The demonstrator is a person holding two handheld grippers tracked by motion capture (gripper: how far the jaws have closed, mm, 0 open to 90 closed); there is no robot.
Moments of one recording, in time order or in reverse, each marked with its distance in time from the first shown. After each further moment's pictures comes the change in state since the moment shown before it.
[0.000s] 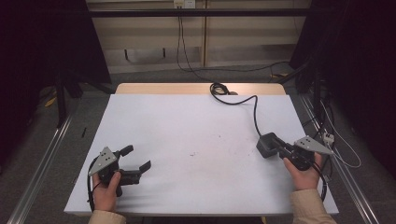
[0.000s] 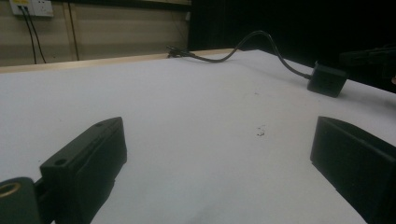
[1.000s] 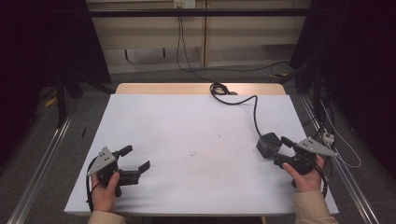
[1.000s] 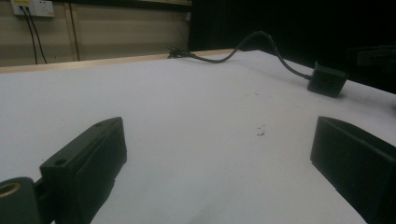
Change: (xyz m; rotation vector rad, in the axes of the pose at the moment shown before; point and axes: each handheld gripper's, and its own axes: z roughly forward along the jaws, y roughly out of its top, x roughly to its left) left arm 0.000 0.001 -0.003 -0.007 0.000 -0.004; right arm 0.008 0.003 -0.010 -0.031 0.067 0.052
